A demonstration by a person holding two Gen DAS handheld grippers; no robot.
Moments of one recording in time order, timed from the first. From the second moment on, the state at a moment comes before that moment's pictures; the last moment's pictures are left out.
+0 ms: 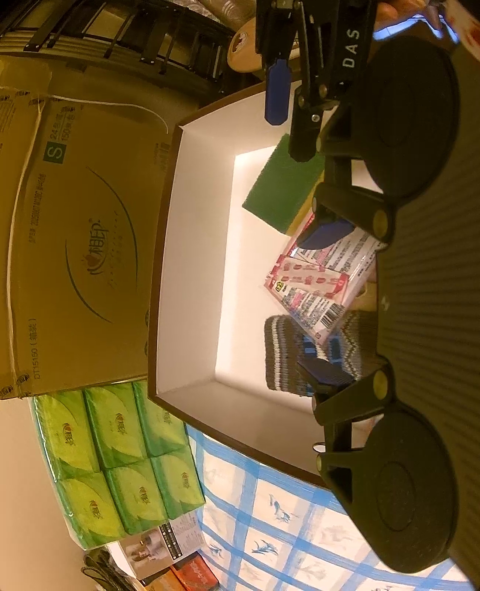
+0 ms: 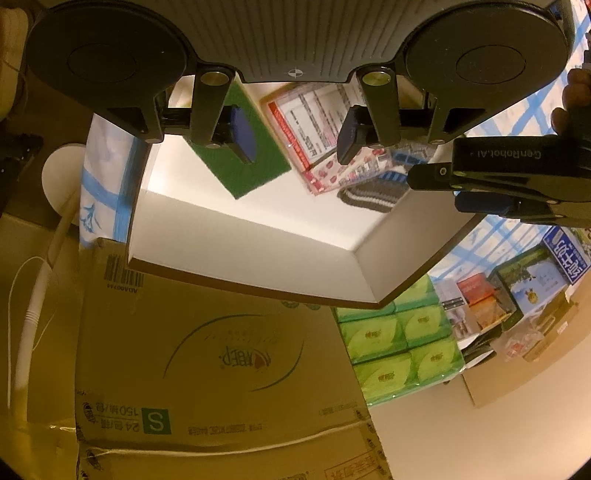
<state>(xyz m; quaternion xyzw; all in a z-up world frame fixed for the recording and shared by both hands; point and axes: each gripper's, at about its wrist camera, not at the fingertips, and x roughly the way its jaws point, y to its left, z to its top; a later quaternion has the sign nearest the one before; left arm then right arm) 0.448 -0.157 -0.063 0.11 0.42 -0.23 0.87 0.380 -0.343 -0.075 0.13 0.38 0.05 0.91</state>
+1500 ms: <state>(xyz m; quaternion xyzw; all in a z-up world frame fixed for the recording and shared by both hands) 0.232 0.026 -0.023 0.01 0.43 -0.10 0.90 0.215 -0.265 -0.049 0.13 0.39 0.17 0.89</state>
